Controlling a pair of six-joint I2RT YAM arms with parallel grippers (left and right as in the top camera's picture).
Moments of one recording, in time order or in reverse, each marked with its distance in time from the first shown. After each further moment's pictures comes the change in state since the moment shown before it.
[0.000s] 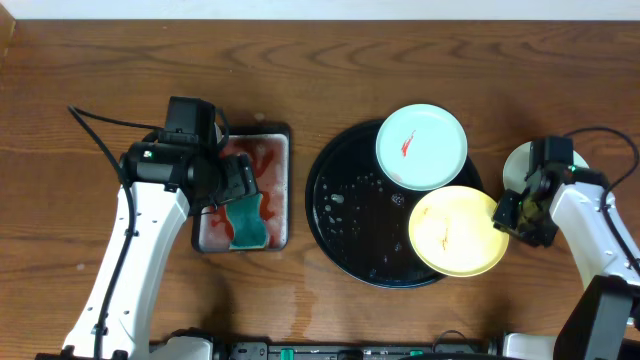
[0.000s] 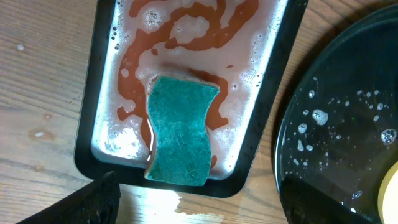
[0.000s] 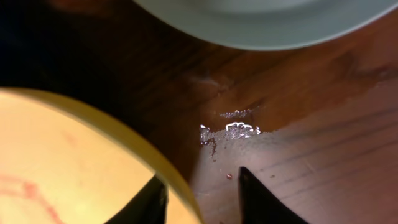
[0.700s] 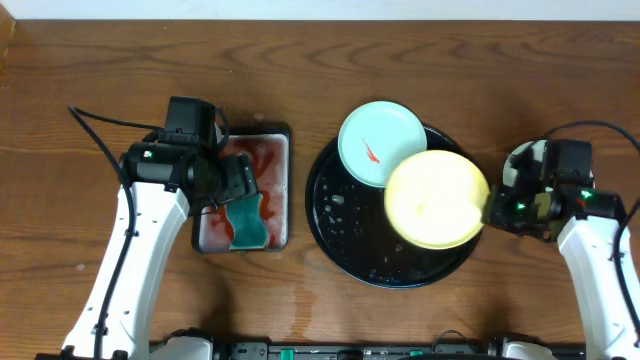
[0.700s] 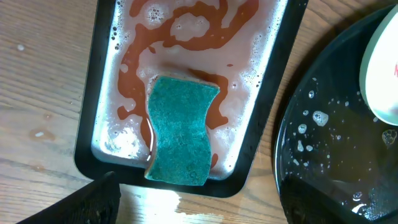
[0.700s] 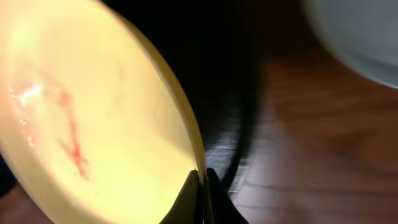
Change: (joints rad) left arm 0.000 0.000 0.000 0.000 0.000 0.000; right arm 0.032 -0.241 -0.003 0.010 -0.360 -0.209
